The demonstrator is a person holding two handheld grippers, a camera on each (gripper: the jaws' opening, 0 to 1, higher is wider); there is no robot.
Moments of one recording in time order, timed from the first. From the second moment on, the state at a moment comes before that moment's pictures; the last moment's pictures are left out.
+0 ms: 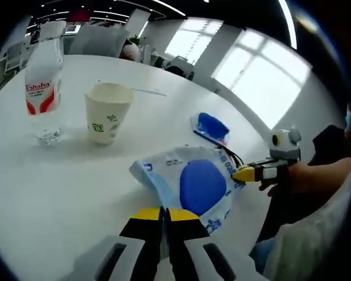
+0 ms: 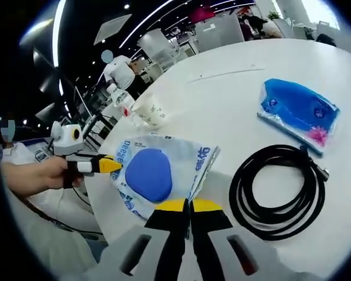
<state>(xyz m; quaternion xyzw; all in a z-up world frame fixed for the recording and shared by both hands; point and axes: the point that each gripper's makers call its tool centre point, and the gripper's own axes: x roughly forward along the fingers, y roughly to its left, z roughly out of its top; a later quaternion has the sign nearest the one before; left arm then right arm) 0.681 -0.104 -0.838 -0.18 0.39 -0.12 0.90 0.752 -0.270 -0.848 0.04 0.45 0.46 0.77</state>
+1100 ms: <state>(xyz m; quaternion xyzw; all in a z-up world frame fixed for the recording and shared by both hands) 0.748 -0.105 -0.825 -0.14 0.38 -0.14 0.90 0.808 -0.276 -0.836 0.02 0.44 0.44 0.78</state>
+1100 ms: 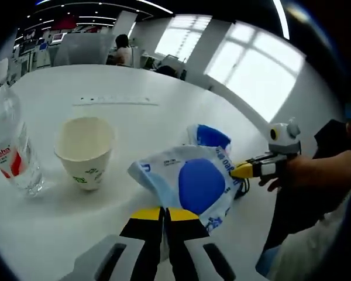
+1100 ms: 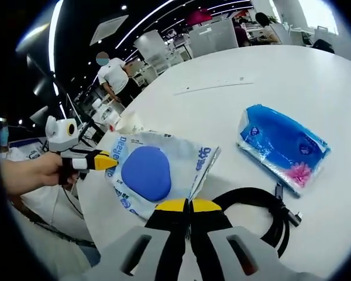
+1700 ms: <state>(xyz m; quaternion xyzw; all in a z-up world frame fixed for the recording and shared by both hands) 0.777 -0.103 -0.830 -0.12 0.39 -0.14 0.90 0.837 -0.270 -0.838 0.02 0.44 0.44 0.78</state>
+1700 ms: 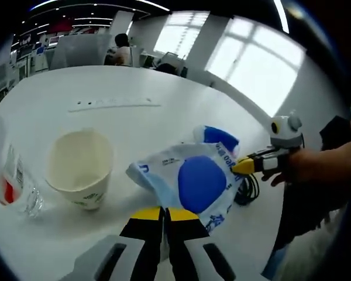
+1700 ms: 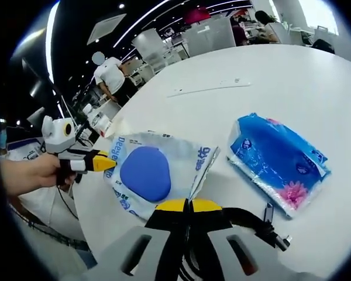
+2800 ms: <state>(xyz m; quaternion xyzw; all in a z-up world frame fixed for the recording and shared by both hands) 0.810 -0.093 -0.843 -0.08 0.41 -0.12 0.90 0.872 -0.261 -0.857 0.00 0.46 0.44 0.77</state>
